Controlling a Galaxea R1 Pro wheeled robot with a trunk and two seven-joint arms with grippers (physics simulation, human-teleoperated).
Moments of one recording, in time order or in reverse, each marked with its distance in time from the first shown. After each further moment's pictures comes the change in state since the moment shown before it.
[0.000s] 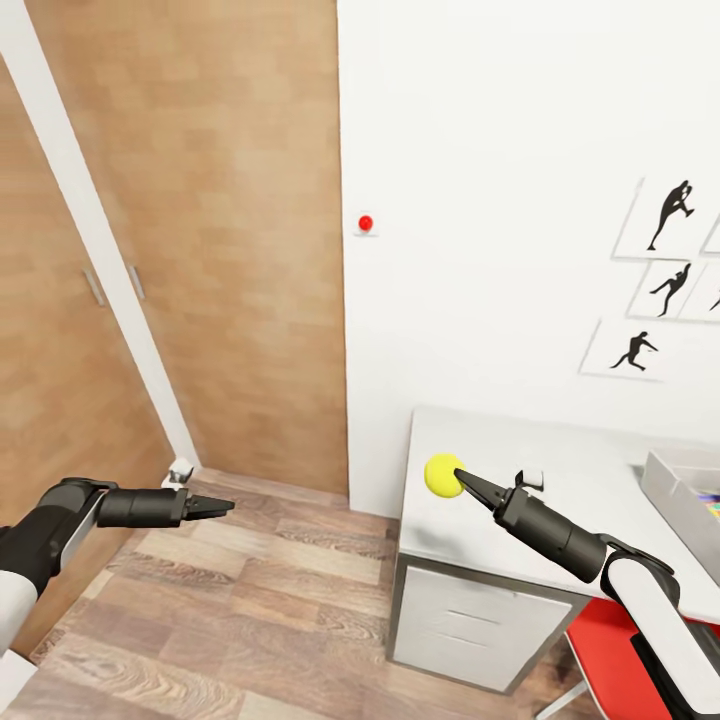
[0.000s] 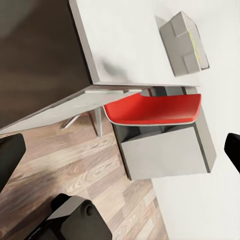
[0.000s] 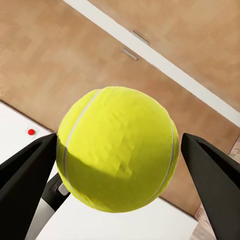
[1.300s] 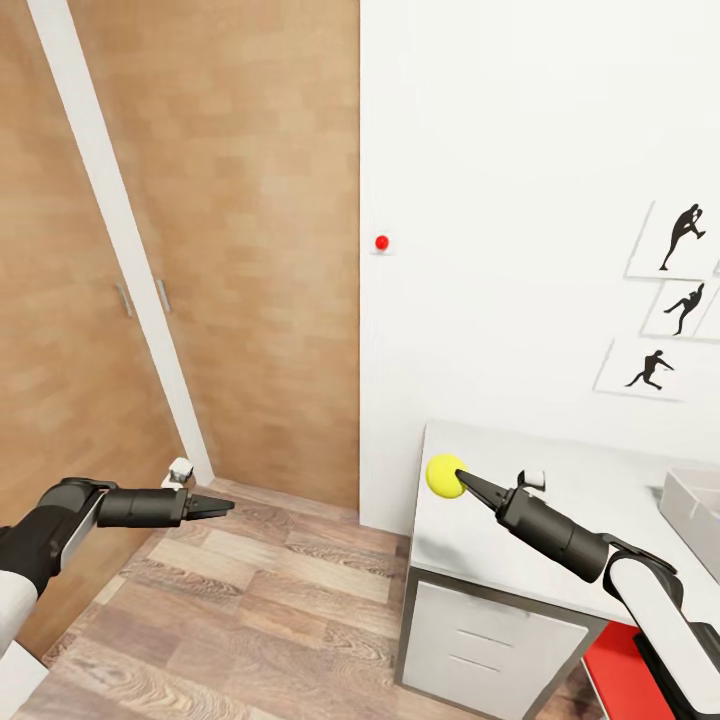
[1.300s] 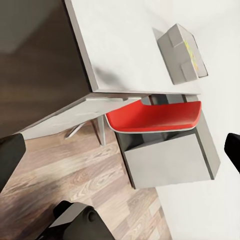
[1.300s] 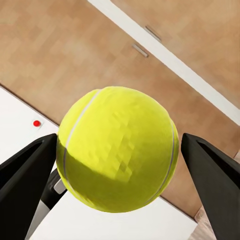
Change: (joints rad) left arm 0.000 0.000 0.001 0.000 0.001 0.000 -0.003; right arm 0.000 -0.004 -0.007 0.000 0.021 0.002 0.007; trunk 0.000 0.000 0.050
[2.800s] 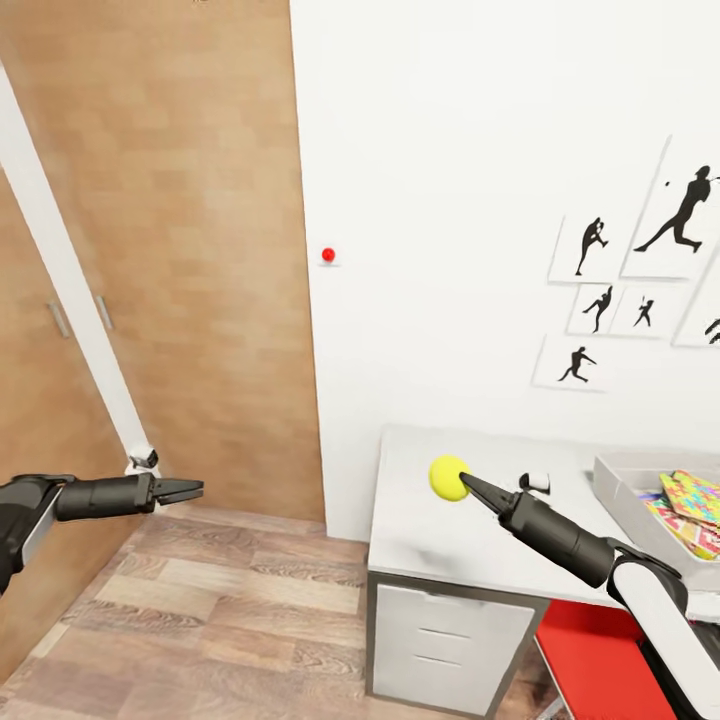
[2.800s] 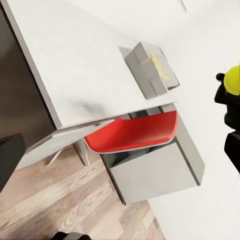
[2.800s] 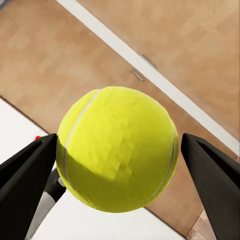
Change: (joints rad) left arm 0.000 0.068 0.104 -0.012 0.013 -0.004 -0.097; right arm 0.014 -0.006 -0.006 0.000 0.002 -0.004 0.060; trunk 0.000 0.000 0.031
